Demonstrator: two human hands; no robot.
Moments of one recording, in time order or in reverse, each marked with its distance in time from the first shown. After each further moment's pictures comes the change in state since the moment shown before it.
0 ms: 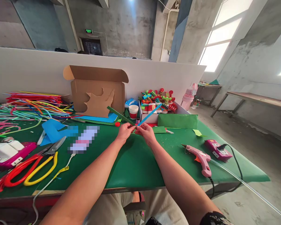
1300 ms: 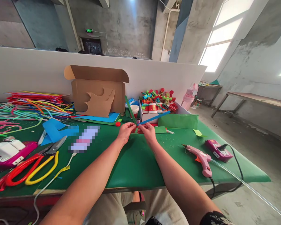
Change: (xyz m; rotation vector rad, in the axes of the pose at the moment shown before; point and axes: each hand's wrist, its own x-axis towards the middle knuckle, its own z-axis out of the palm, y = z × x) left_hand 0.001 -0.001 0.003 -0.220 -0.021 -0.097; right_hand 0.002 -0.001 0.000 -0.086 0.123 -0.081
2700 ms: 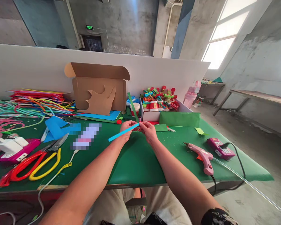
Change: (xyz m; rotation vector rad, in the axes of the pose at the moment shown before) left_hand -0.003 0.000 0.001 0.011 -0.004 0.012; right_hand -0.003 0.004 0.003 0.121 -0.022 0.074
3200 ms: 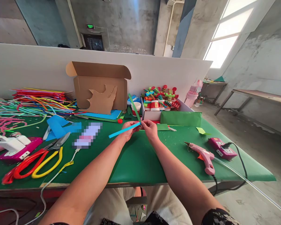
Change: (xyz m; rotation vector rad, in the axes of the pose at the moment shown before) left_hand 0.003 -0.003 -0.003 -0.089 -0.072 -0.109; right_hand 0.005 -0.001 -0.002 -0.221 0.049 -0.171
